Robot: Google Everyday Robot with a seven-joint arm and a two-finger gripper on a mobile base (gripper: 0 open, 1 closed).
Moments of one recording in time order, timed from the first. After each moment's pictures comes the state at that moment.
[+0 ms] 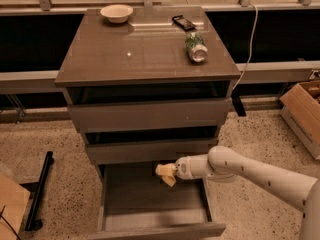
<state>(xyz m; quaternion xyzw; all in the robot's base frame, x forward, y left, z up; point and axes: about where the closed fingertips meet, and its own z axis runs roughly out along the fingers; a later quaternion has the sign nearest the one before) 0.581 -0.029 0.452 -0.15 0.87 0.42 0.22</state>
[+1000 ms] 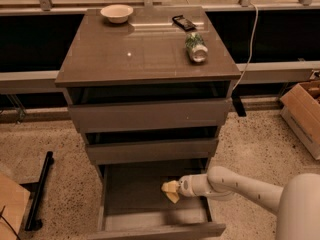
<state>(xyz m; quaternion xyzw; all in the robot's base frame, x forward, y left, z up) 0.567 -0.051 0.329 -0.08 0.89 0.41 0.18</state>
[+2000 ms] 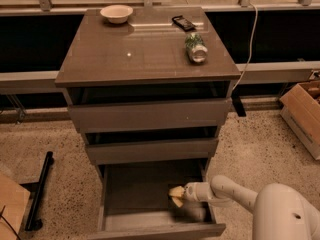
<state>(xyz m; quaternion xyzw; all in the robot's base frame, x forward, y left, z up) 0.587 -0.088 0.215 -0.02 0.89 0.42 0.16</state>
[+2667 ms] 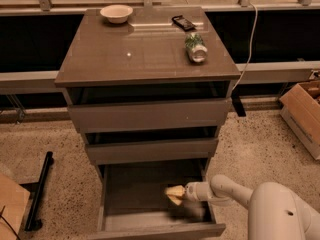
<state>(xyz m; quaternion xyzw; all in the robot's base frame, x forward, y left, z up) 0.593 -0.095 0.199 -0.01 0.90 0.41 0.15</state>
